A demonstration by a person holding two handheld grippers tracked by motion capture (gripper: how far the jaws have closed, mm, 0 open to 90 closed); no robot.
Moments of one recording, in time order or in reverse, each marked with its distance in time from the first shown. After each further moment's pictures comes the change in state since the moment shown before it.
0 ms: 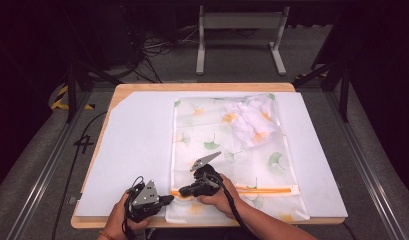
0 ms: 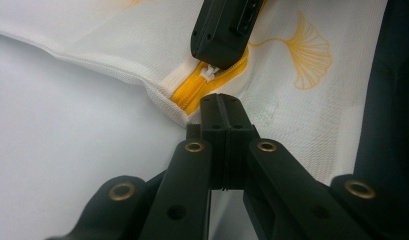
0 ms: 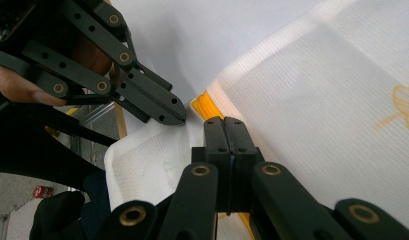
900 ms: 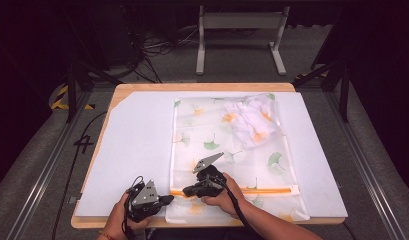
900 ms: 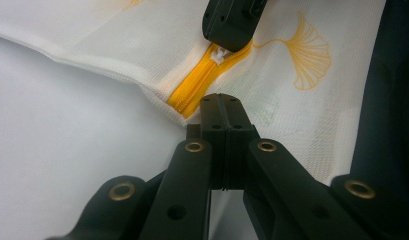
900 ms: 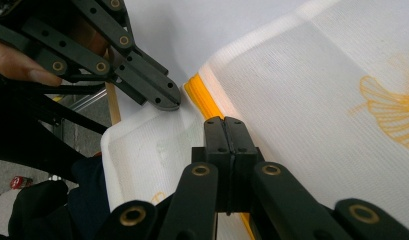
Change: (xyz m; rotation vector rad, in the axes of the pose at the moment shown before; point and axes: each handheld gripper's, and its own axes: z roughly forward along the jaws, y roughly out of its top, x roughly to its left) left arm 0.001 0.000 0.000 -0.004 -0.007 -0.005; right arm 0.003 -0.003 -0.011 0.017 -0.046 -0.063
